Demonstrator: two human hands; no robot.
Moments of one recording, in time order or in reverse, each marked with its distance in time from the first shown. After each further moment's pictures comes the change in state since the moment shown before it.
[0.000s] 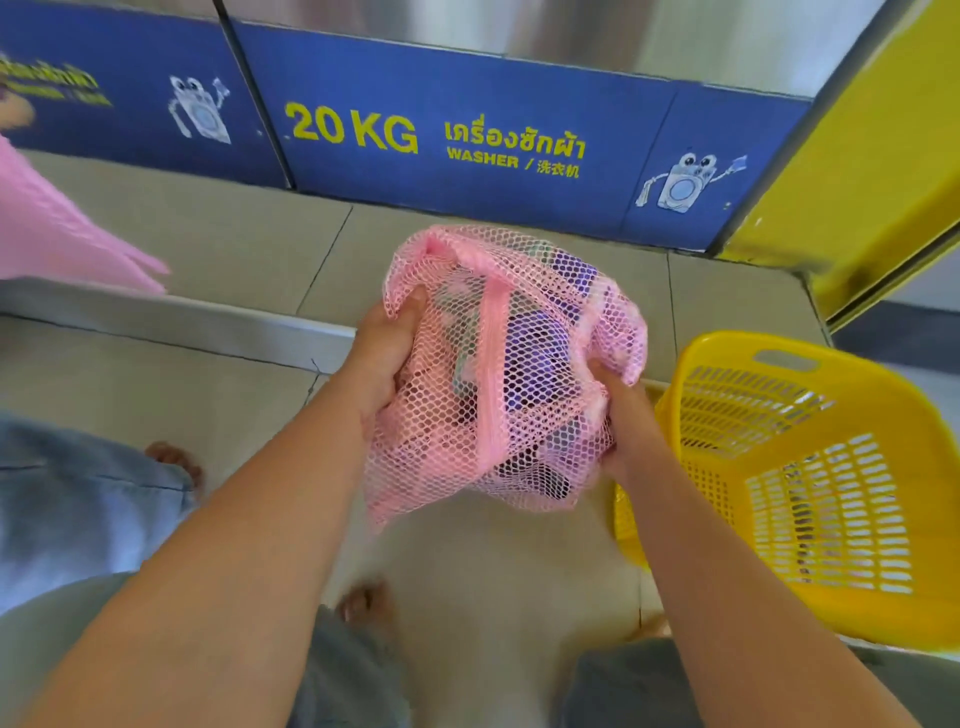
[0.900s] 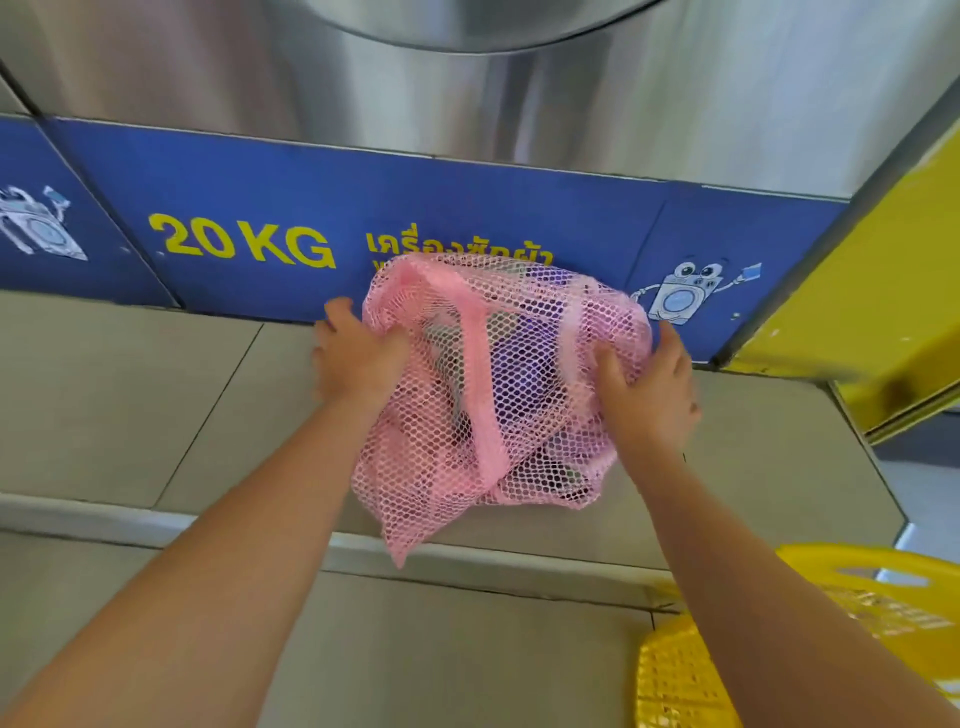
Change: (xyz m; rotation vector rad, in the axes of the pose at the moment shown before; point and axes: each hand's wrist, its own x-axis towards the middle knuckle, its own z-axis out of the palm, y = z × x) left_hand 0.229 0.063 0.091 0.538 0.374 0.191; right_hand 0.190 -0.137 0.027 -1.006 0.670 -0.579
